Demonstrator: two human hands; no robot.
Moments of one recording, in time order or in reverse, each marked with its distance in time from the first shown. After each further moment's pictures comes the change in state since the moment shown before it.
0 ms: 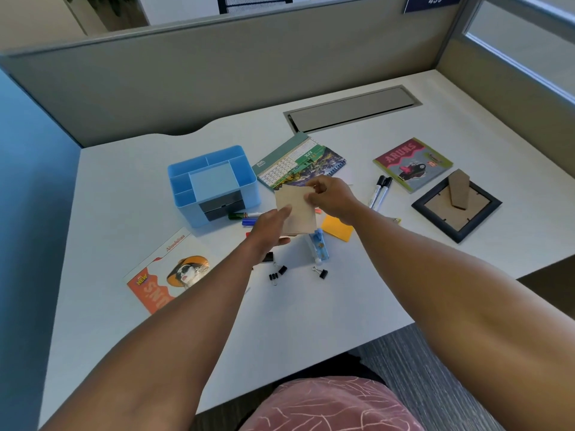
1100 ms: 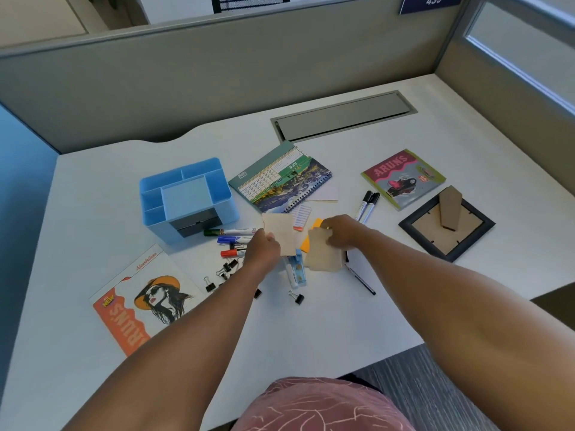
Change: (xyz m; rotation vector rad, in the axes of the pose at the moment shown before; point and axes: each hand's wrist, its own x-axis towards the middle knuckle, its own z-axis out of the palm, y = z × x) left_hand 0.057 -0.017 0.051 0.407 0.292 -0.065; right_hand 0.029 0.073 -0.056 -0.770 -0.406 0.075
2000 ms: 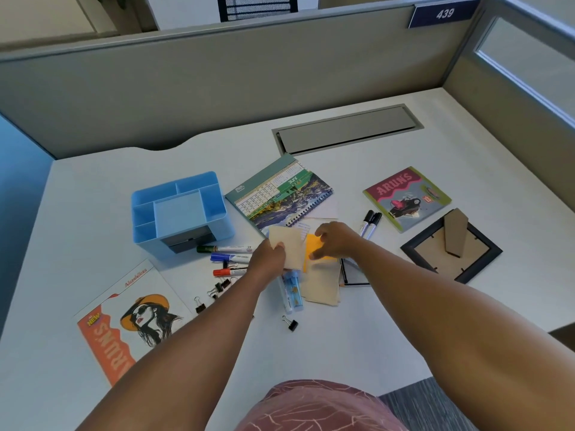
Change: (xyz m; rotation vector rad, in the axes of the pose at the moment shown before) left_hand 0.029 0.022 0.015 -0.108 -0.089 -0.026; right_hand 0.043 0.005 -0.016 0.172 -0.024 0.021
